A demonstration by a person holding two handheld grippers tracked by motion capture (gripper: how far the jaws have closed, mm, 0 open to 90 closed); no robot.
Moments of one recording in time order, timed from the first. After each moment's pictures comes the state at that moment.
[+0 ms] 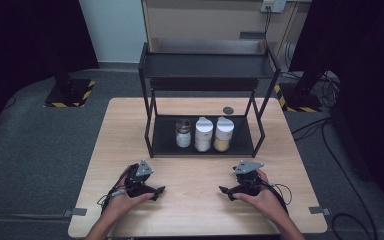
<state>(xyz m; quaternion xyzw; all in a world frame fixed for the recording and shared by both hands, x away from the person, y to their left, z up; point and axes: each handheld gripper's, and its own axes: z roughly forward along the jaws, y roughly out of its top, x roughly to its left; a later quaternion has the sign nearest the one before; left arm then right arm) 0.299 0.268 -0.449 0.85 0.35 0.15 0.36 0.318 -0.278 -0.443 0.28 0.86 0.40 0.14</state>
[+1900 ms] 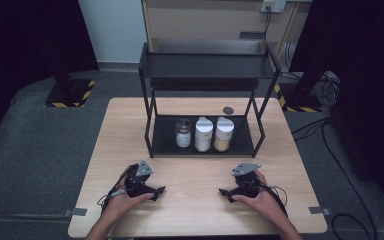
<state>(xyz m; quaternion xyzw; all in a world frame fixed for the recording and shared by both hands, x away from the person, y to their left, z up) 0.299 0.268 -0.449 0.85 0.35 0.15 0.36 0.323 -0.275 -0.449 0.28 0.87 0.38 0.13</state>
